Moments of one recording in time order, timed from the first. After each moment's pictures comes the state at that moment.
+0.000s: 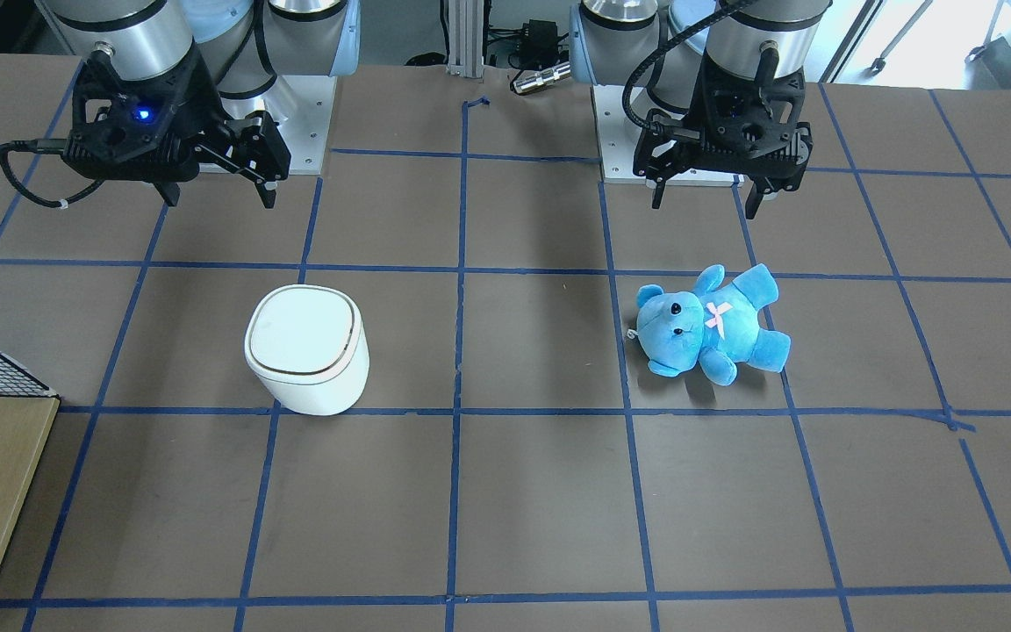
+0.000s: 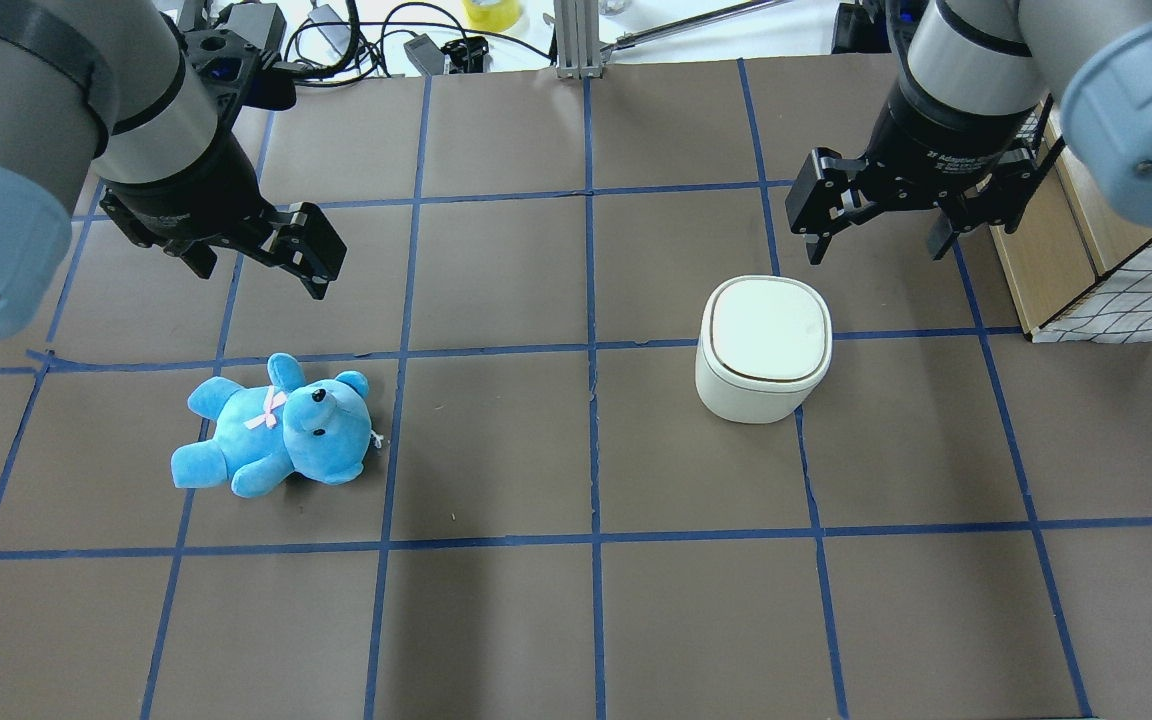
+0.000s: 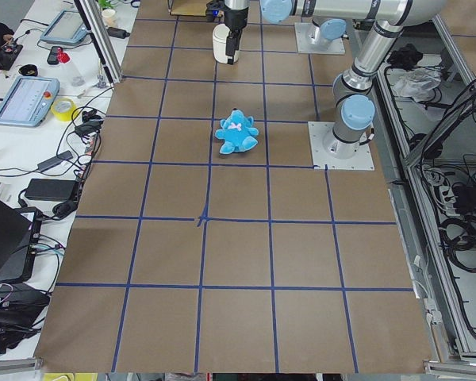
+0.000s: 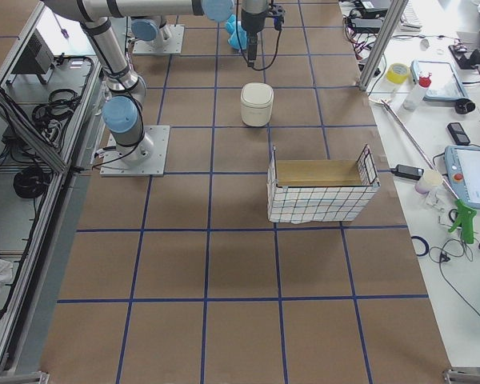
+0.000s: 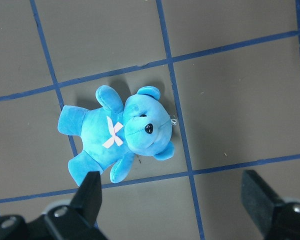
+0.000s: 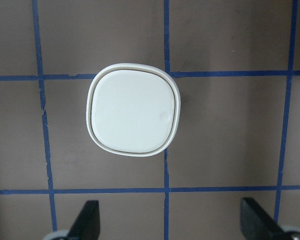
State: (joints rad) left arm -1.62 -1.48 -1.66 -1.51 1.67 0.15; right arm 1.60 -1.62 1.60 -1.54 -1.57 0.03
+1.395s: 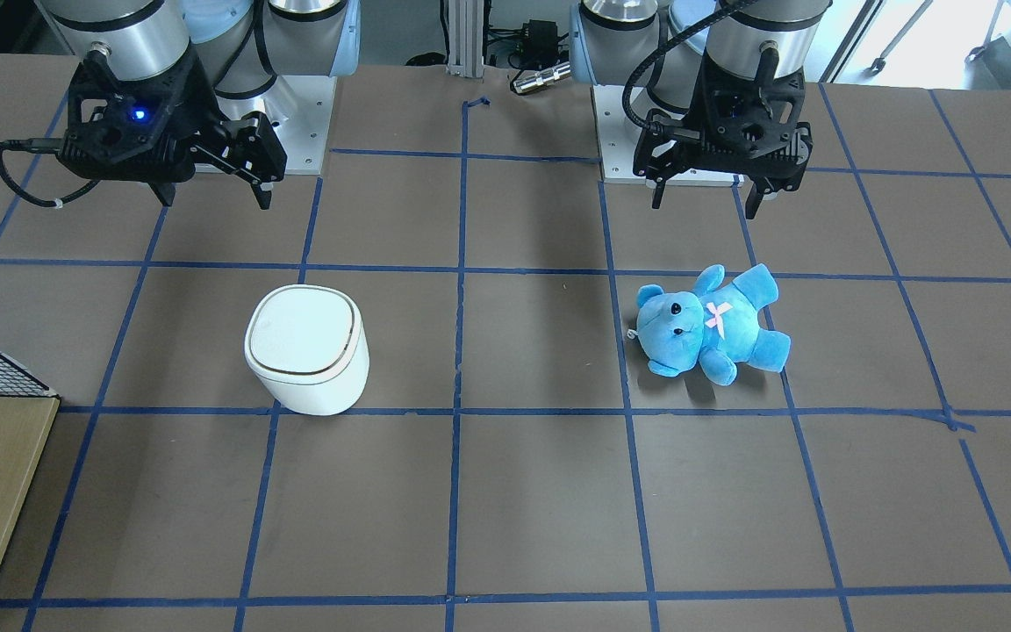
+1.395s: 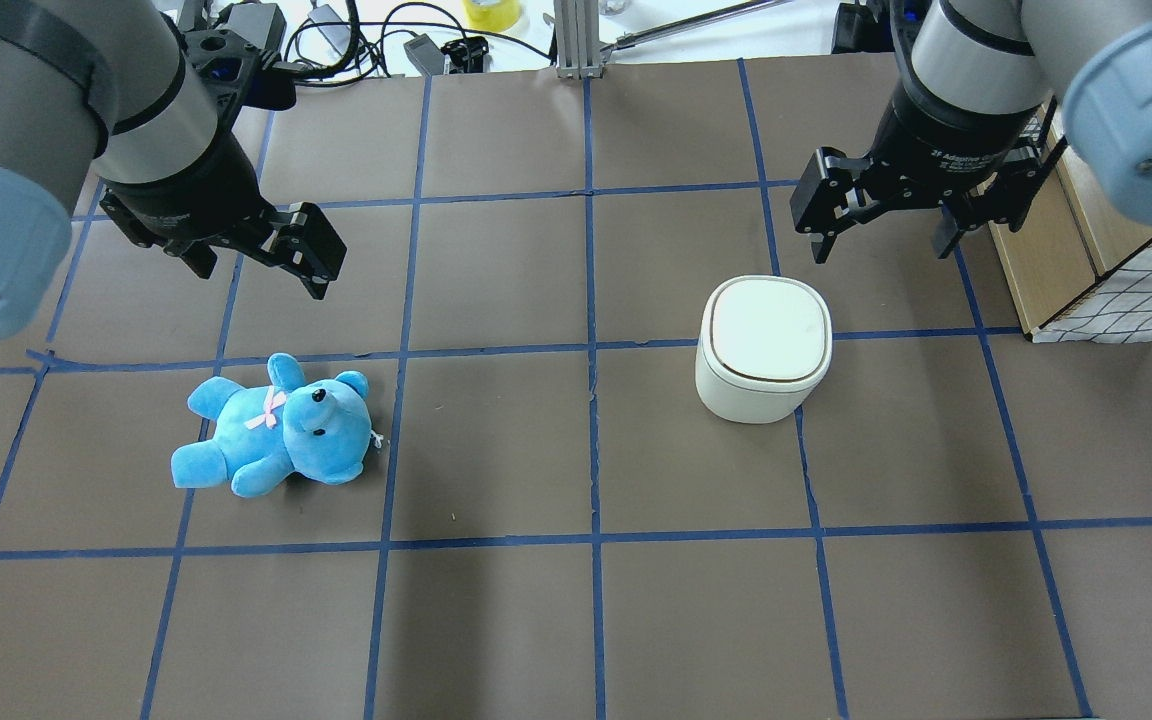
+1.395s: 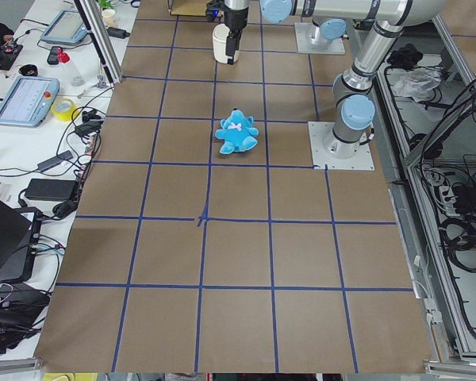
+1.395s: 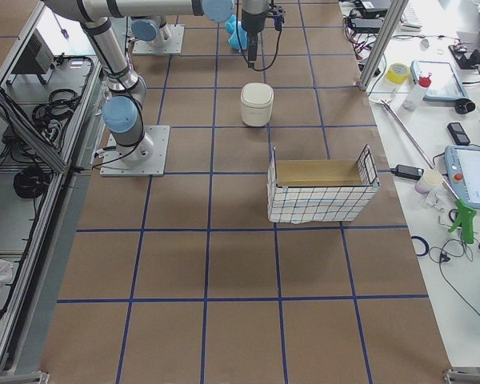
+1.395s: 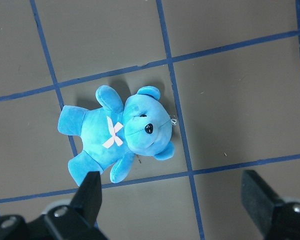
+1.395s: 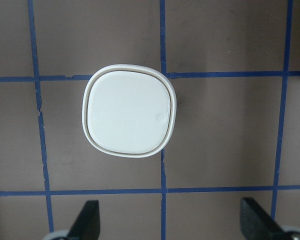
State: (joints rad) left arm -1.62 -1.48 -1.66 -1.51 1.67 0.15; right arm 1.60 -1.62 1.60 -1.54 -1.58 0.03
